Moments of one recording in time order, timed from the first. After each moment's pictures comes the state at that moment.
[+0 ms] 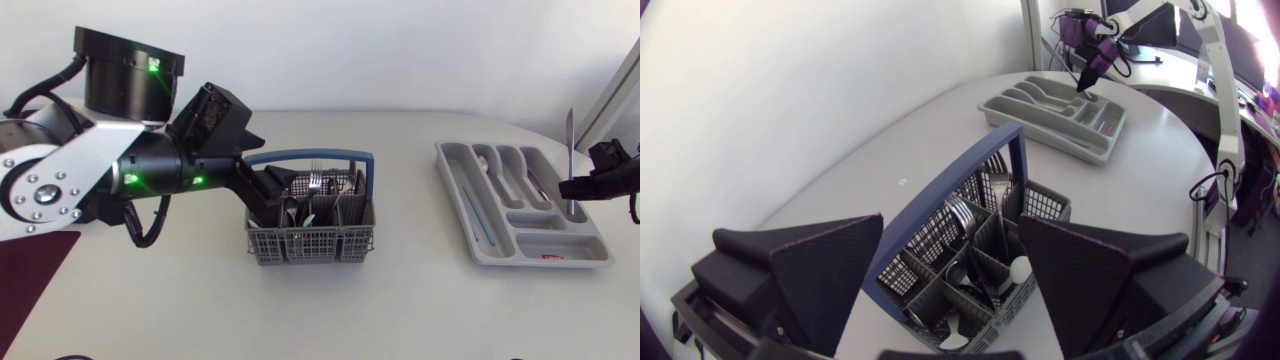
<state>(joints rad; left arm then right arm) -0.59 1.28 0.91 -0.15 0.08 0.30 -0.65 2.13 1.50 -0.45 -0.29 -0.57</state>
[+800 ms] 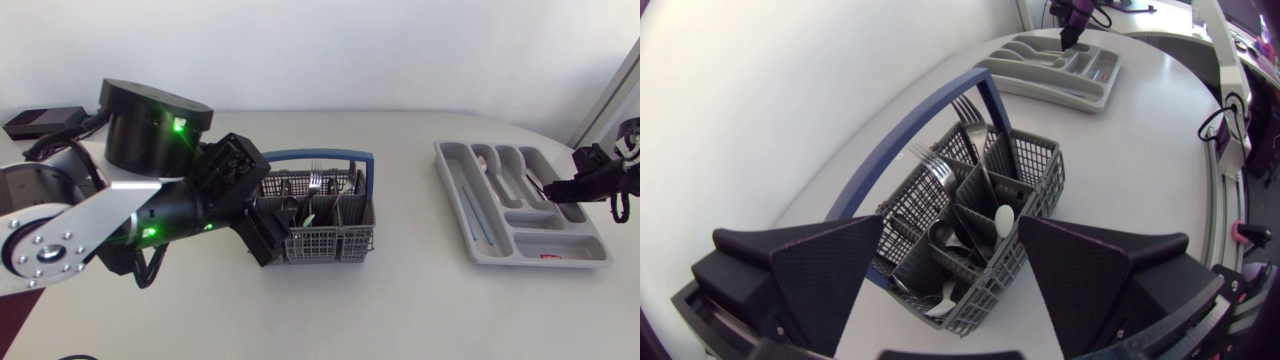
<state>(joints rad) -0.73 1.25 0.81 -0.17 -0.11 0.37 -0.60 2.18 1.50 -0.38 -0.16 -0.51</state>
